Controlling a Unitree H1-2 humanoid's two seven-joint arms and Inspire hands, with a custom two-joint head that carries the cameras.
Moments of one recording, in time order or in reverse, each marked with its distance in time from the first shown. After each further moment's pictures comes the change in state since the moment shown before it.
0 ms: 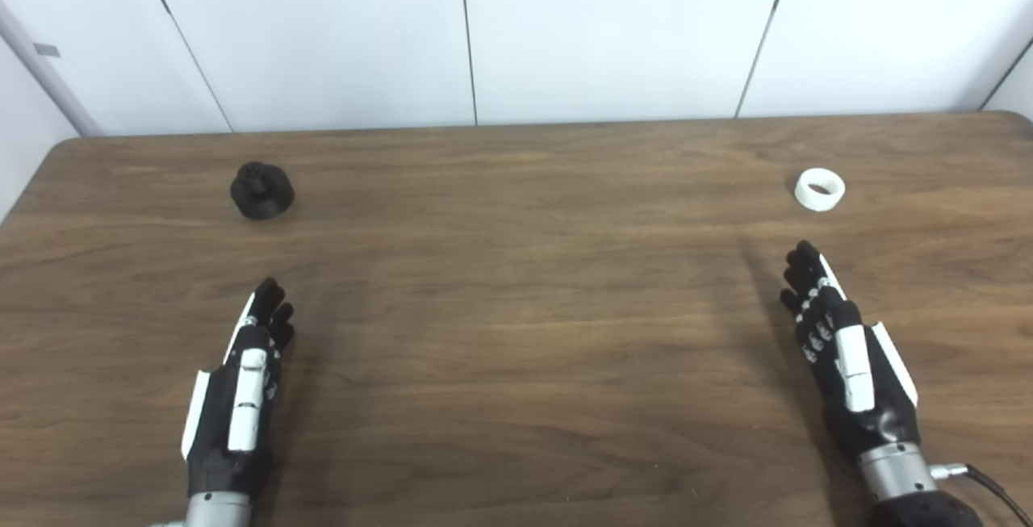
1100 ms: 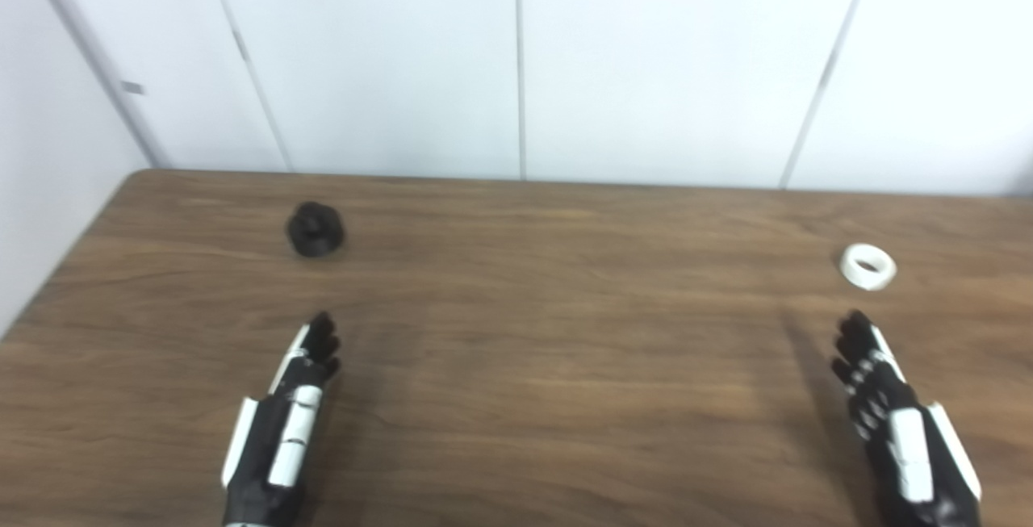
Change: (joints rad) left arm 0.001 -0.007 -0.019 0.015 0.059 -0.067 -0.001; right arm -0.015 -0.020 -0.004 0.040 0.007 -0.075 0.015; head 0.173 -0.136
